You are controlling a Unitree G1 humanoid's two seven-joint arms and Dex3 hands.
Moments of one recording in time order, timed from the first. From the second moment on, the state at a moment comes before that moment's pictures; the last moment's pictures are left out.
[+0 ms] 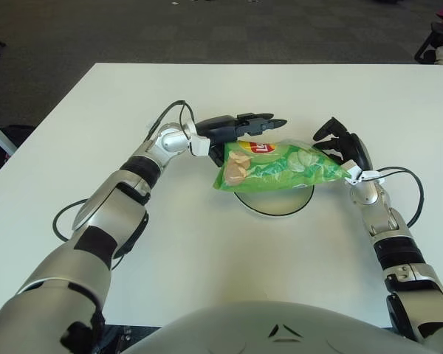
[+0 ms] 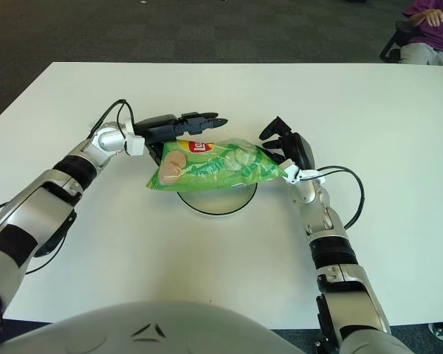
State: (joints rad) left arm -0.89 0.28 -0.51 1.01 -0.11 -1.04 -0.74; right arm -0.25 -0.38 0.04 0.39 -0.38 -0.34 -0.19
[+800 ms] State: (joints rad) left arm -0.88 0.14 0.03 1.10 -0.46 -0.79 -1.42; right arm -0.29 -0.38 0.05 0.45 -0.40 -0.34 -0.22
